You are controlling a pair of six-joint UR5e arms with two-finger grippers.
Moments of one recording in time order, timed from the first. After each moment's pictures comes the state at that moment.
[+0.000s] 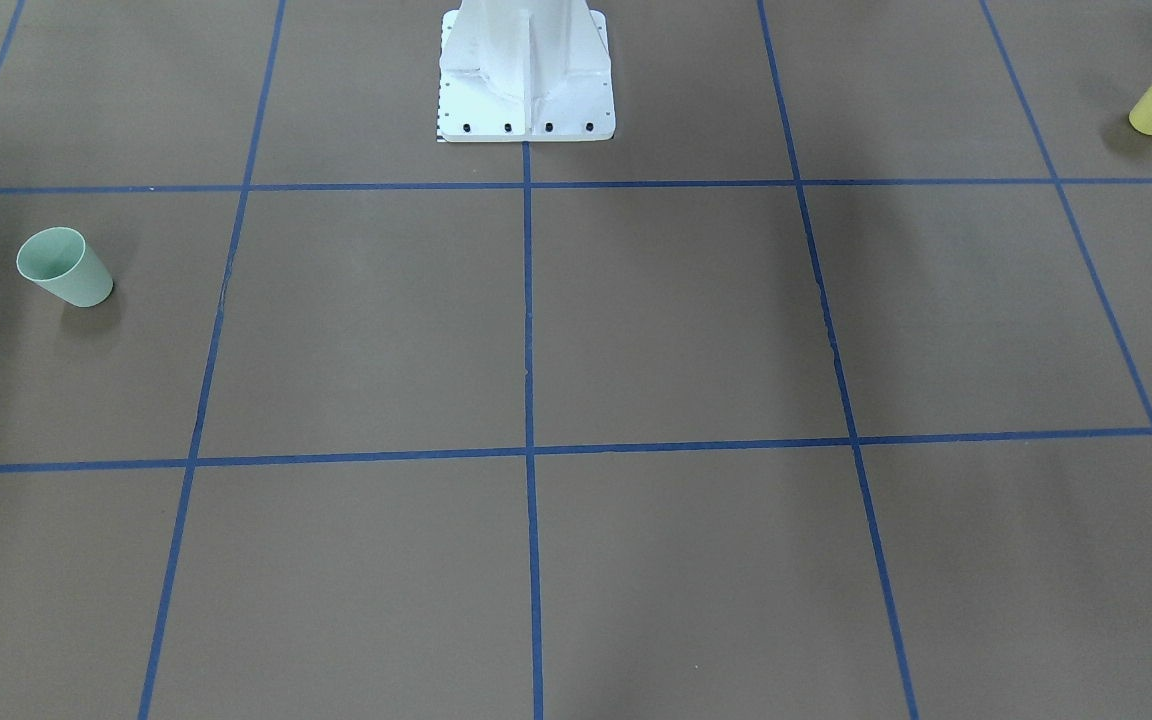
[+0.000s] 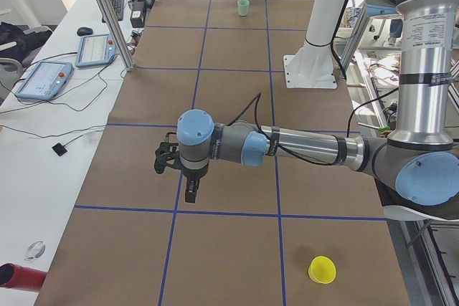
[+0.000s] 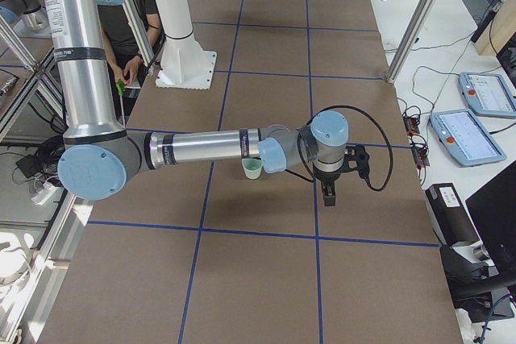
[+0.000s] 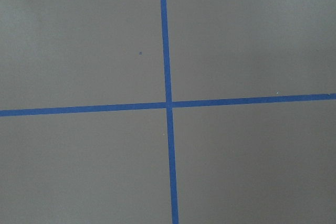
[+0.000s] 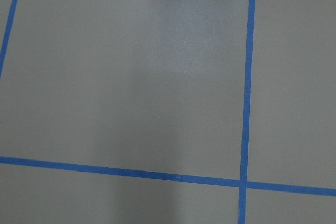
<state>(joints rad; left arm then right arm) -1.58 -1.53 -1.73 -1.64 -2.36 -0.08 1.48 -1.46 1.56 -1.35 2.35 0.24</state>
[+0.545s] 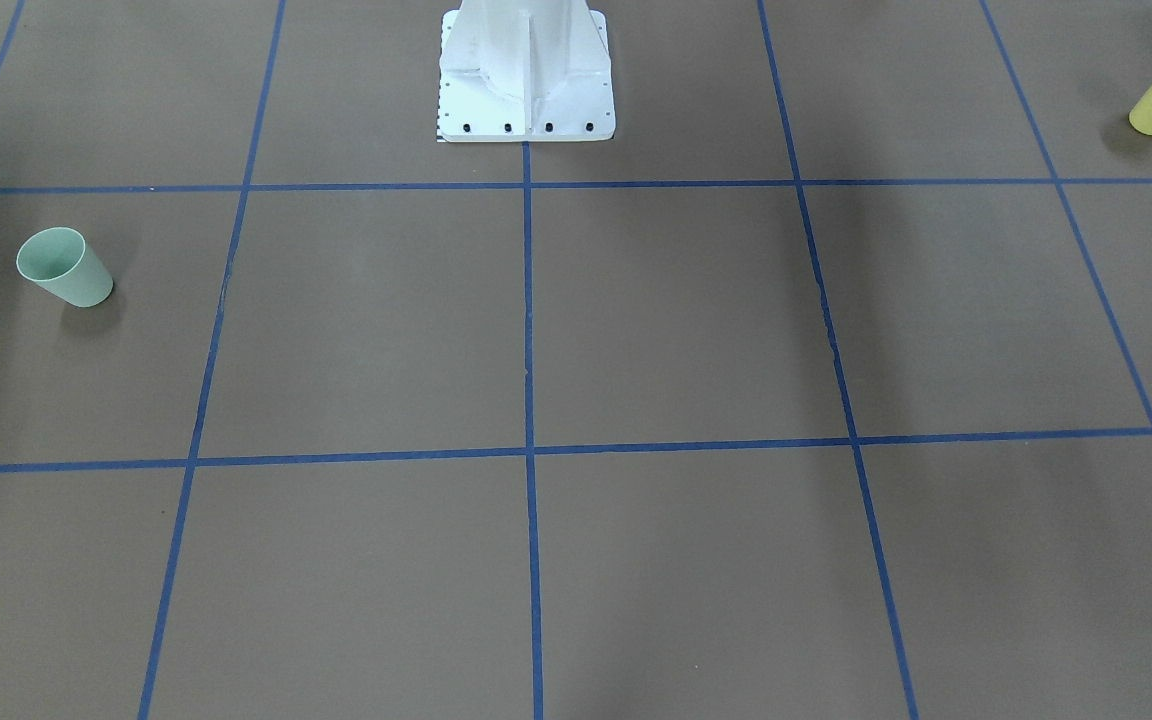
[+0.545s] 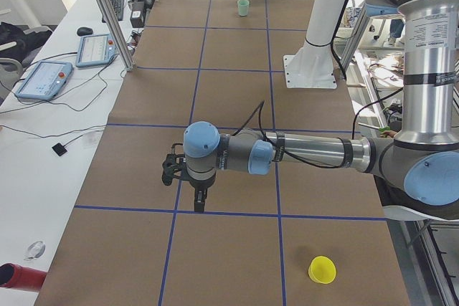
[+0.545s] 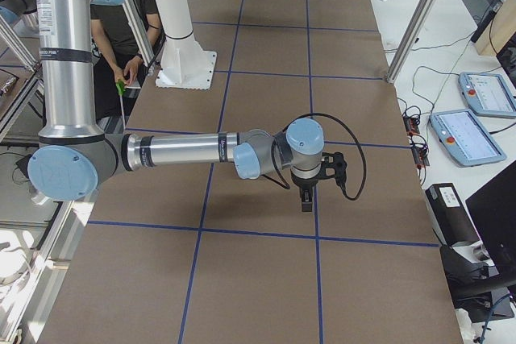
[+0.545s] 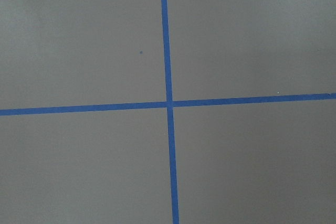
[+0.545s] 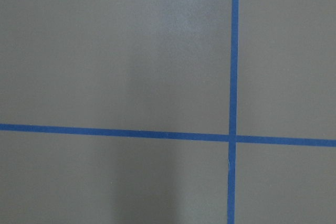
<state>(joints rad) -1.58 -1.48 -1.72 -1.65 -2.36 -0.08 1.48 -1.58 1.67 -1.36 2.37 0.24</state>
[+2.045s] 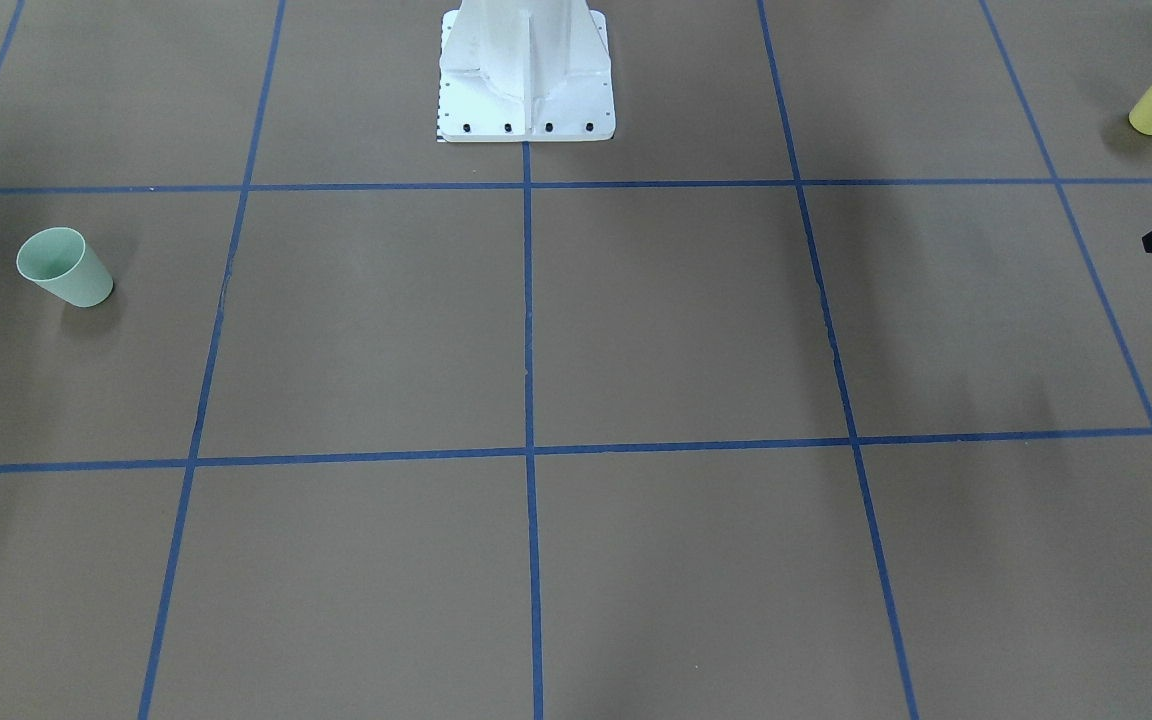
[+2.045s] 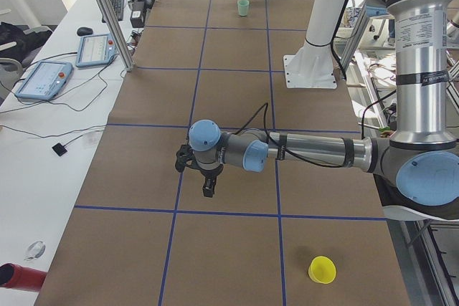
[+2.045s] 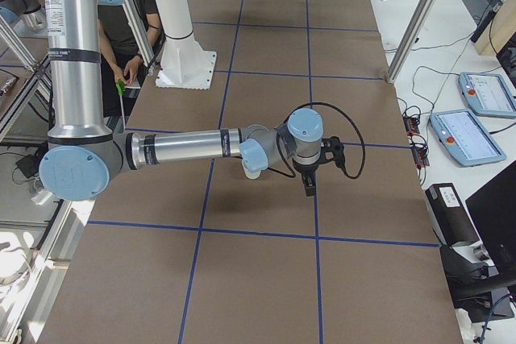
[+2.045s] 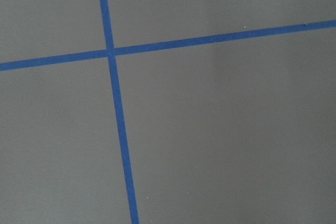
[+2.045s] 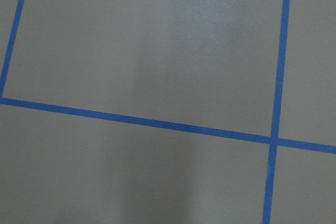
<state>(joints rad) -1.39 -1.44 -1.73 -1.74 -2.41 -0.17 1.39 -1.57 1.67 -1.25 2.37 0.27</state>
